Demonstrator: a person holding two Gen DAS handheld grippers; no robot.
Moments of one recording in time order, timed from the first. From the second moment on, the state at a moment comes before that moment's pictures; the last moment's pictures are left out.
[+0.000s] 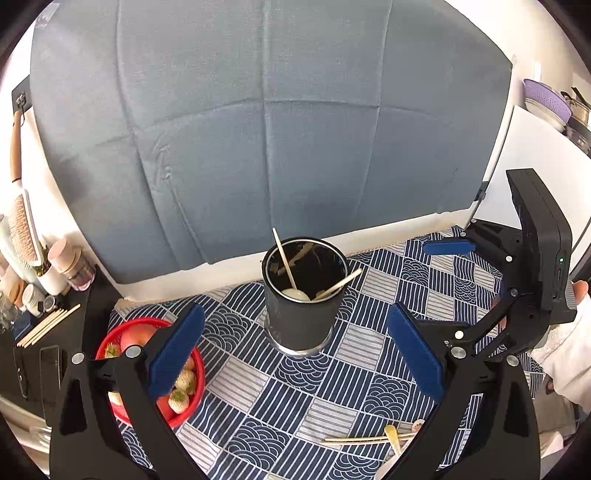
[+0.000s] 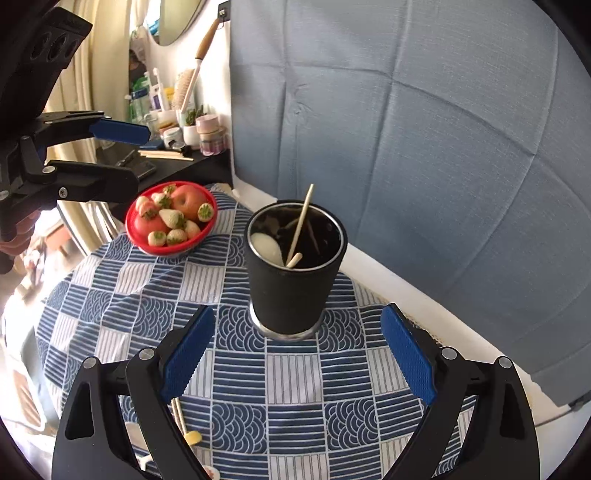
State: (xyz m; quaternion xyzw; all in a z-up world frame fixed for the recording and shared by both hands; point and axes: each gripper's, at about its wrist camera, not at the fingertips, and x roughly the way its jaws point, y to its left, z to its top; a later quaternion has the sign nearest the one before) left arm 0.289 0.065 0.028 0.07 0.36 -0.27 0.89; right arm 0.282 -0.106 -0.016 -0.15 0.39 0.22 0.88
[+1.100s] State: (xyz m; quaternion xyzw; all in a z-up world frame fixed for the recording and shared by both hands) left arm 0.162 0.049 -0.114 0.05 0.51 -0.20 0.84; right arm 0.210 -0.119 -0.078 -0.18 0.43 0.30 0.83
